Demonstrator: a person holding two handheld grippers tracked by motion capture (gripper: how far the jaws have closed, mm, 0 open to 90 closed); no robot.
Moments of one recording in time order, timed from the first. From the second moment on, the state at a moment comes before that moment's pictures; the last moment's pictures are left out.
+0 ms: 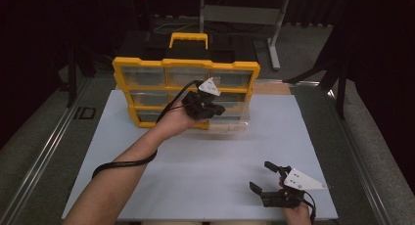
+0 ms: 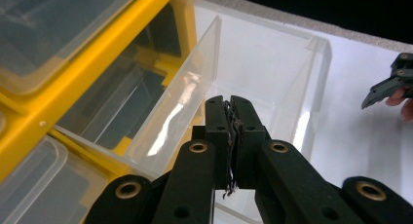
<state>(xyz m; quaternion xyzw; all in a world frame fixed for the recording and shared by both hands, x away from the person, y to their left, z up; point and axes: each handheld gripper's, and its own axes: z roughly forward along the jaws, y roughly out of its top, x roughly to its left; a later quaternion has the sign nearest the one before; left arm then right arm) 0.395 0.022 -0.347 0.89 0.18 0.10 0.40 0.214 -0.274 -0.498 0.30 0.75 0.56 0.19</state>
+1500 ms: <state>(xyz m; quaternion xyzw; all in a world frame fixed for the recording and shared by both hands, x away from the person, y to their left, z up) 0.361 0.075 -0.348 0.87 0.22 0.03 0.44 0.214 -0.276 -0.499 0.30 0.75 0.56 0.19</state>
